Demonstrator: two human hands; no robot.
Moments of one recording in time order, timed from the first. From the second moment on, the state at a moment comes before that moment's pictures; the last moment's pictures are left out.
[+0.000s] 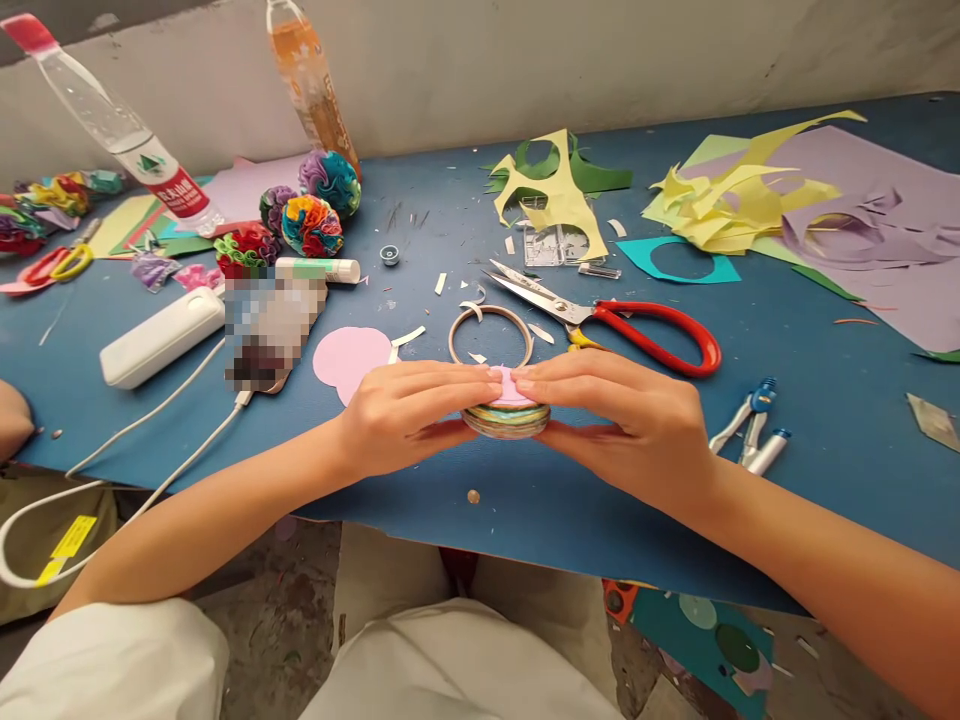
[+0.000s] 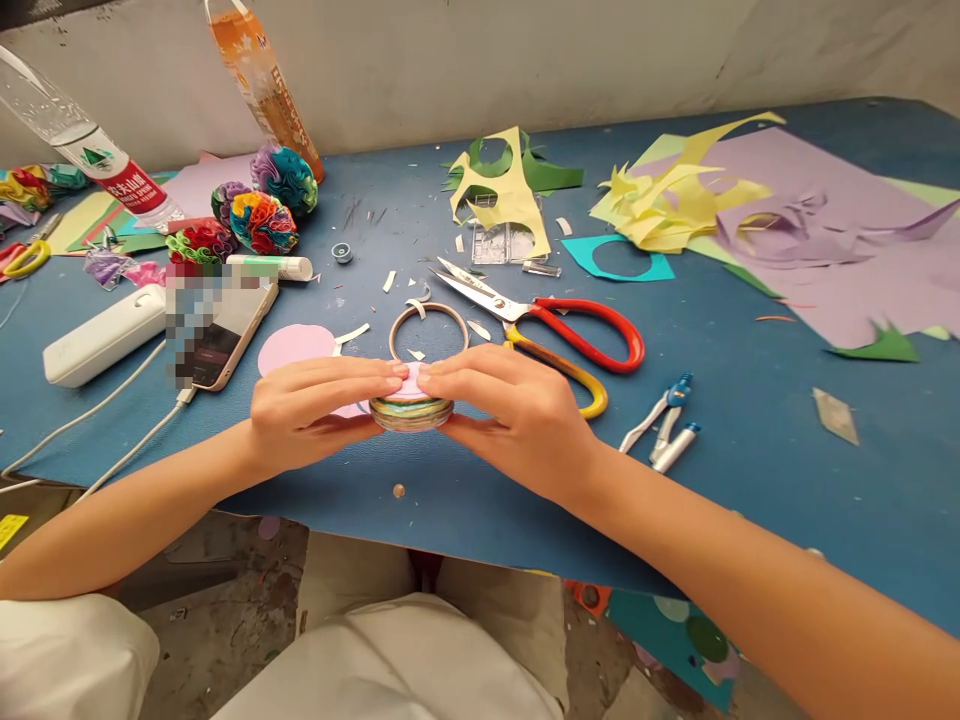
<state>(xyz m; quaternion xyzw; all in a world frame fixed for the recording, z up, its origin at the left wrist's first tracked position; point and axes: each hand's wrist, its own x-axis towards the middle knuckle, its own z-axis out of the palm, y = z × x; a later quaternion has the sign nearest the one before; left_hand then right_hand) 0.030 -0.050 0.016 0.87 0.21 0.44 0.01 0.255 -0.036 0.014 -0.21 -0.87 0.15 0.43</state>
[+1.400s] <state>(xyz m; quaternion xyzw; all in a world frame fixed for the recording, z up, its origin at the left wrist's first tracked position) -0.037 -0.035 0.062 0.67 0.74 -0.05 0.11 0.256 -0.014 0.023 -0.29 -0.88 0.07 0.37</state>
